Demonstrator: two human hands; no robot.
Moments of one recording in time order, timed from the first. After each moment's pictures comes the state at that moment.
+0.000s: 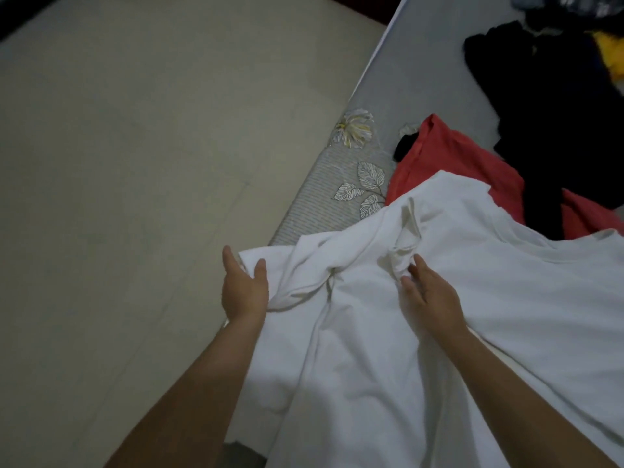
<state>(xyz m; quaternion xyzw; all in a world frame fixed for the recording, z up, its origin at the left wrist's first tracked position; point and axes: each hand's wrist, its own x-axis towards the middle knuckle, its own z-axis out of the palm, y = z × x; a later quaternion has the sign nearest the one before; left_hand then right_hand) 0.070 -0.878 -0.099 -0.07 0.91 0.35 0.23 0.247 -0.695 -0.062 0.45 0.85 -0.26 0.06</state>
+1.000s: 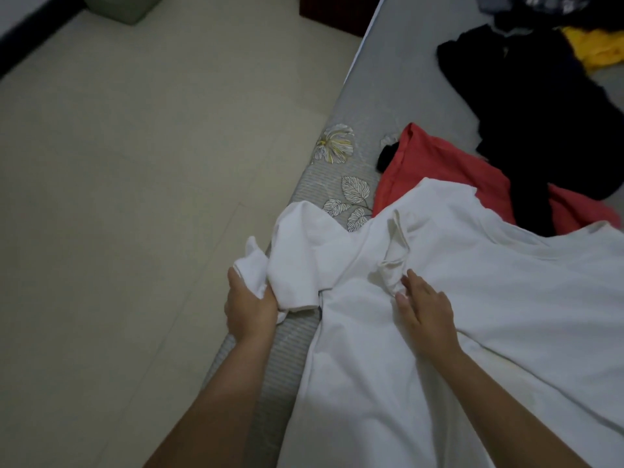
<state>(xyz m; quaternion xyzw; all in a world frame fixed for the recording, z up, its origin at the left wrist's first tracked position) 0.071 -0.856 -0.099 -0.06 0.88 0.40 0.24 0.254 -0.695 -0.082 0.45 0.85 -0.25 0.04</state>
